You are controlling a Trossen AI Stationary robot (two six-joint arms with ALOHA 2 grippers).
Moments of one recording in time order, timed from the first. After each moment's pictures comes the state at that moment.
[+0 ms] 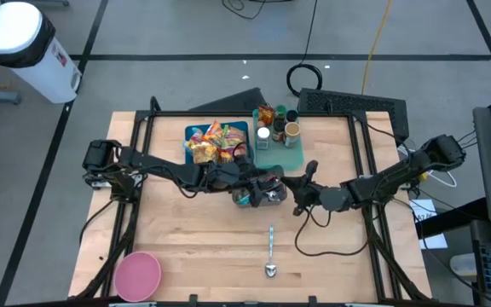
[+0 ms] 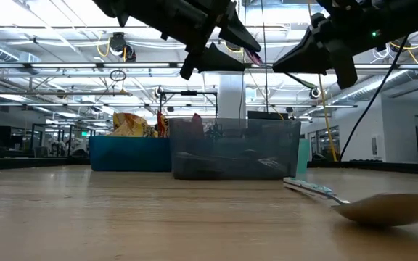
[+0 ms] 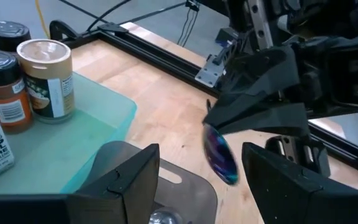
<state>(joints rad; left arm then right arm) -0.07 1.71 1.10 0.29 -0.29 -0.45 0.35 1.24 0.50 0.43 0.81 -0.50</state>
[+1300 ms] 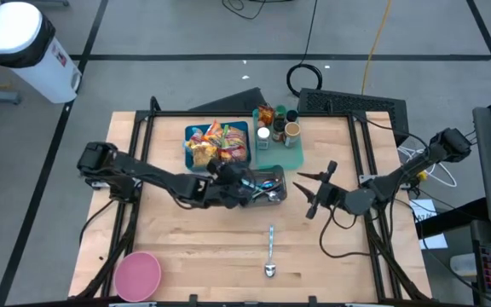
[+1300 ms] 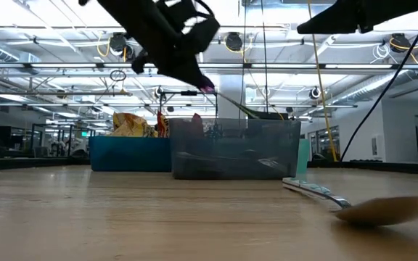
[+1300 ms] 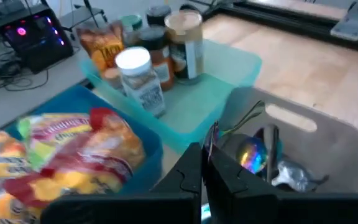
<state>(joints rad) -0.21 1.68 1.10 -0.16 -0.82 -0.55 0.52 1.02 0.51 0.32 0.99 -0.22</state>
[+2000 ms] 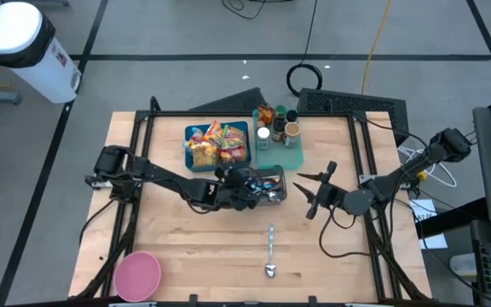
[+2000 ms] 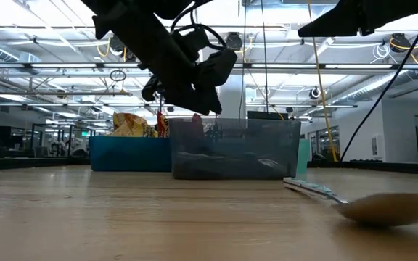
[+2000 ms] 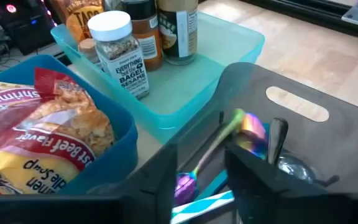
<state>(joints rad) -0.18 1.83 1.10 -0.01 -0.79 -0.61 0.52 1.02 0.50 0.29 0.99 -0.19</state>
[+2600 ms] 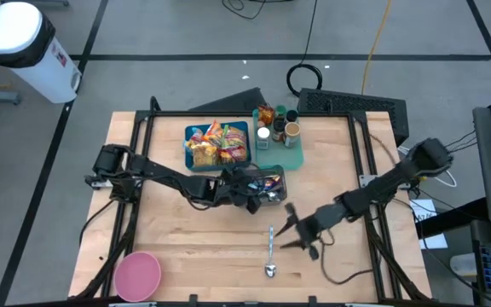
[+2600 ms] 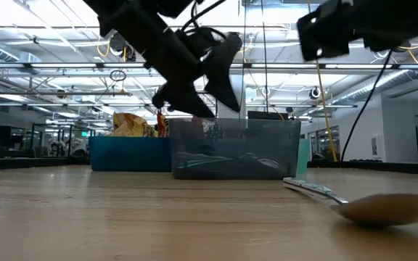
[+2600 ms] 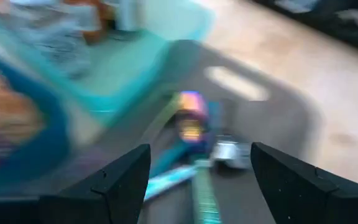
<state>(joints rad) -0.16 1.82 1.10 0.03 -0.54 -0.61 0.48 1.42 0.55 0.57 0.04 -0.11</state>
